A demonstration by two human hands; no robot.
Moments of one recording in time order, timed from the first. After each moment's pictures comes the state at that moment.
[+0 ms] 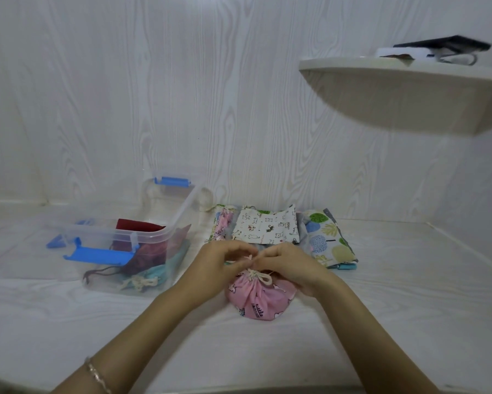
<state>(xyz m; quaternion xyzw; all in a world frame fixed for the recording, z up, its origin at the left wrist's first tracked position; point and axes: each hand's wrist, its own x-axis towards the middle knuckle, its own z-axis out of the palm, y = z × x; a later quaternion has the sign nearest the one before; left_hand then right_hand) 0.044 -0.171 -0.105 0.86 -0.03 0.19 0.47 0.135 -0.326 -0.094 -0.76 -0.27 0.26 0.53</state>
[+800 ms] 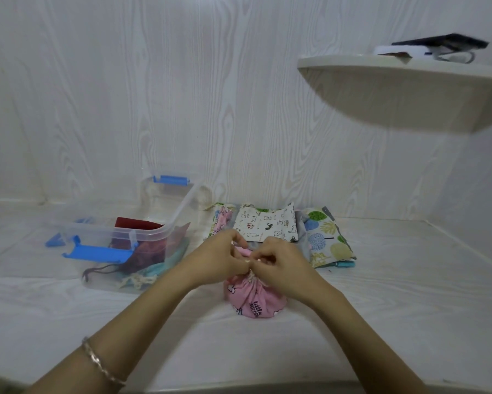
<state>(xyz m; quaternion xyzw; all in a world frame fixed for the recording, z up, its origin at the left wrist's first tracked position) 0.046 -0.173 -0.078 0.89 0.06 0.05 0.45 0.115 -0.325 -0.096 -0.84 -0.41 -0.01 0.36</state>
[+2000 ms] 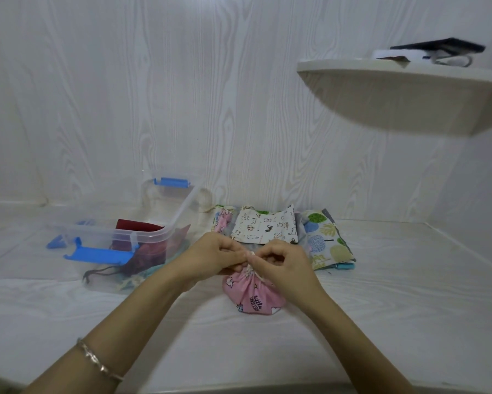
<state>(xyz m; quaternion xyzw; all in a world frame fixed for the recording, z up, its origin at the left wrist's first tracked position) 0.049 -0.161 -0.083 0.78 0.06 0.02 0.63 0.110 -0.328 -0.106 -0.75 -0.35 -0.04 0.56</state>
